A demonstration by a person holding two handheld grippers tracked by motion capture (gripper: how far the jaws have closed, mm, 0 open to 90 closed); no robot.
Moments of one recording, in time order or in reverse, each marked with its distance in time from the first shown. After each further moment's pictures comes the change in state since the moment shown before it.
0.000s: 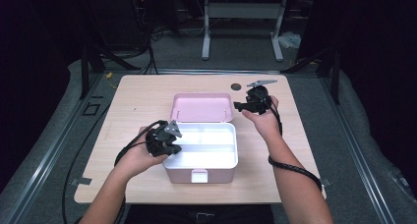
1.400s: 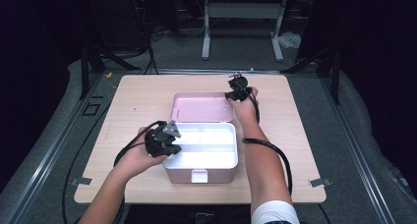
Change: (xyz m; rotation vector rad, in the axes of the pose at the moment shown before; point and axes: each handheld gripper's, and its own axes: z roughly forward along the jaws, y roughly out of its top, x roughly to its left) left arm 0.001 -0.003 -0.001 -0.020 -0.010 -0.002; right arm 0.003 0.034 0.083 0.102 -0.052 0.057
